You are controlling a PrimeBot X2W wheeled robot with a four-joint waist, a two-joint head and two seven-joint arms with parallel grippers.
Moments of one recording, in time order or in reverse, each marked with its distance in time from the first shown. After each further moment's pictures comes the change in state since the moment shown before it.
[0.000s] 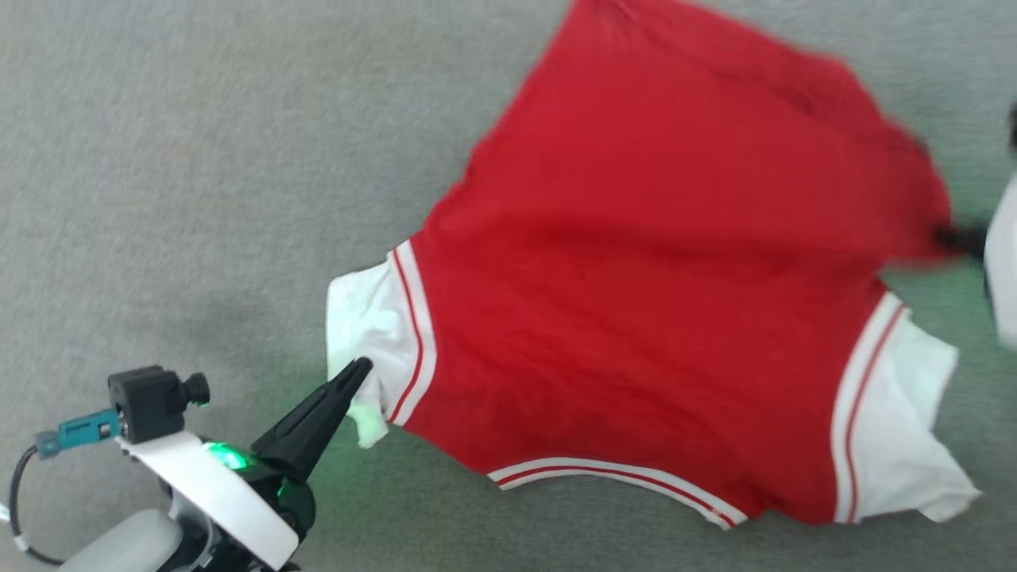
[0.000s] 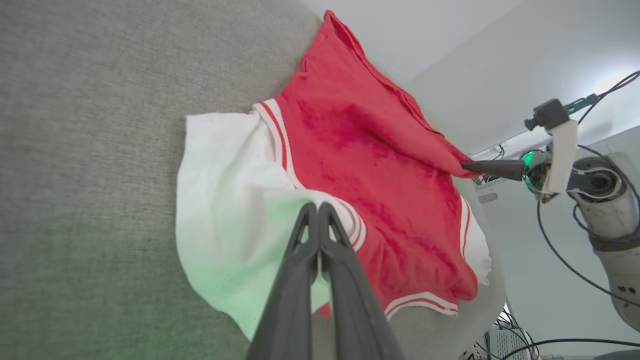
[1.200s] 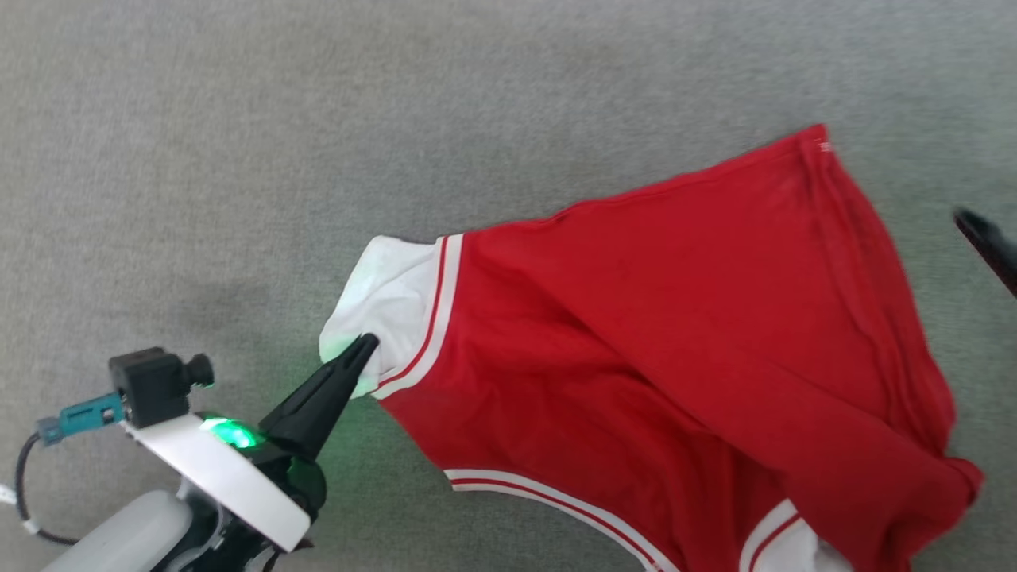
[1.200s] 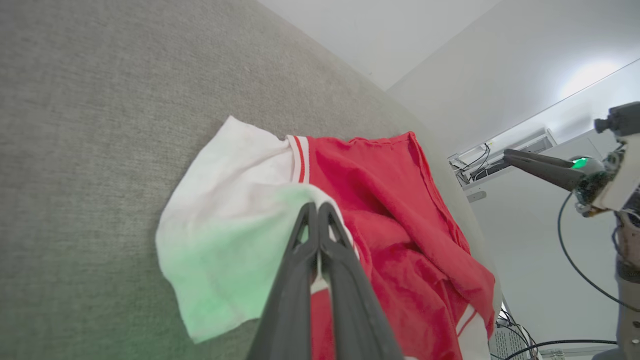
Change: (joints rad) left arm 0.006 -0.035 0.053 -0.001 0.052 0.000 0.000; right arm 0.356 0.105 -0.394 -0.538 -0.125 -0.001 0.071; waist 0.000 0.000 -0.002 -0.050
